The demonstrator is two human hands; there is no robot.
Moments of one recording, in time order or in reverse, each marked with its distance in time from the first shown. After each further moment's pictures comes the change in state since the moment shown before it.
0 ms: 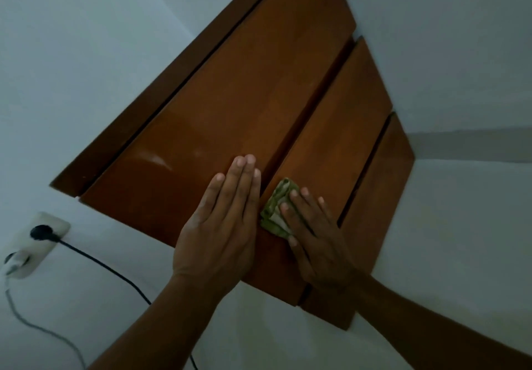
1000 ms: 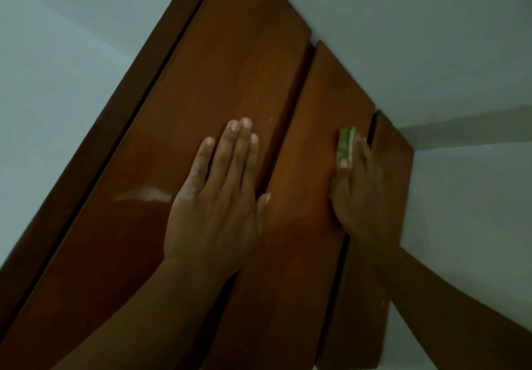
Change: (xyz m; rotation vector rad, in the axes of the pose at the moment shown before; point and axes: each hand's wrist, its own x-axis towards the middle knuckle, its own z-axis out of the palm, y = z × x) left_hand 0.142 -0.009 -0.007 0.031 -0.119 0.149; right_hand 0.085 0.120 -0.021 0.039 0.325 0.881
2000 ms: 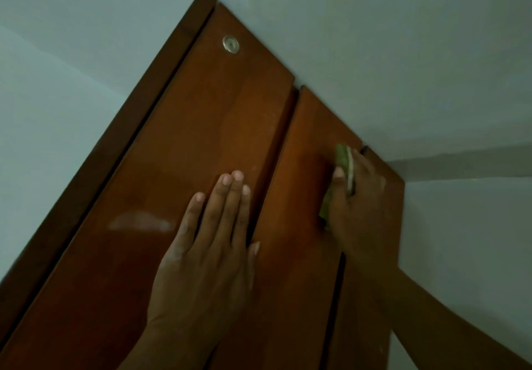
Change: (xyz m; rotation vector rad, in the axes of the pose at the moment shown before) left_hand 0.007 0.005 0.006 -0.003 -0.018 0.048; right_hand 0.044 -0.018 -0.021 0.177 0.177 -0.064
